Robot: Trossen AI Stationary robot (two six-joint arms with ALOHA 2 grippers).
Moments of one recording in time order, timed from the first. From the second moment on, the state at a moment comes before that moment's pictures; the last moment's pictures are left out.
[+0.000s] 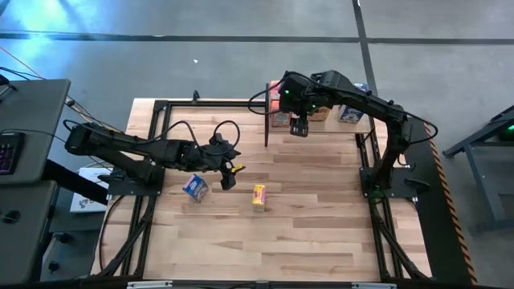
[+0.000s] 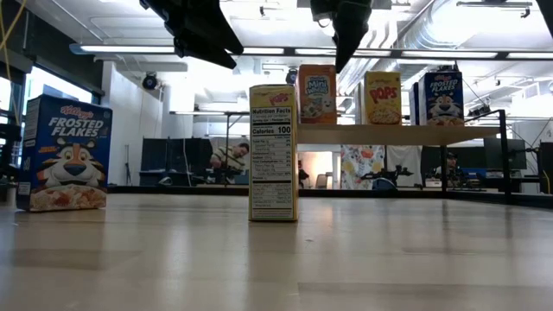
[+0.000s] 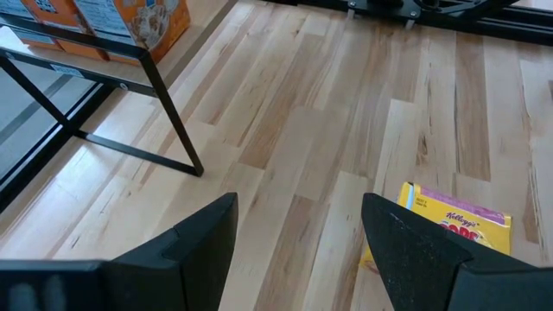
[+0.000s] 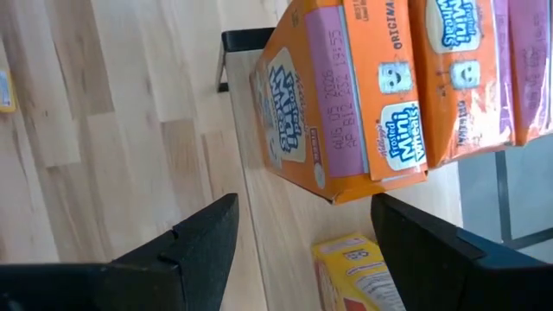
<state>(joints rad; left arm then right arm) -0.13 1.29 0.99 -0.37 -0.38 -0.26 -0.35 1.79 2.01 -1.43 0.17 -0.27</state>
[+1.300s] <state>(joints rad) -0.13 1.29 0.99 -0.37 -0.38 -0.26 -0.03 1.31 1.66 -1.27 0.33 0.00</state>
